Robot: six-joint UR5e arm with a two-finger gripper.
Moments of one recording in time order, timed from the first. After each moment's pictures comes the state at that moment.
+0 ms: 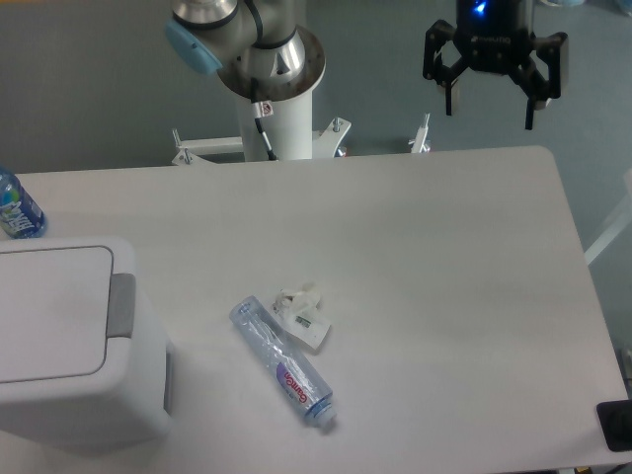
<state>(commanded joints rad) 2.77 -1.58 -1.43 -1.34 1.47 1.15</state>
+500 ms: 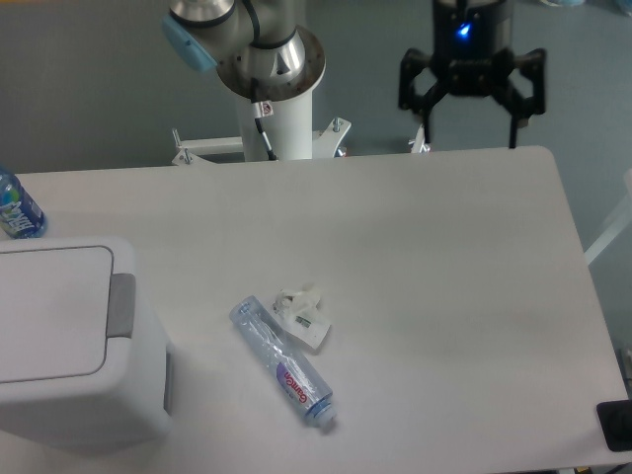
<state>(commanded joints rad) 2.60 -1.62 -1.44 -1.26 1.47 0.77</state>
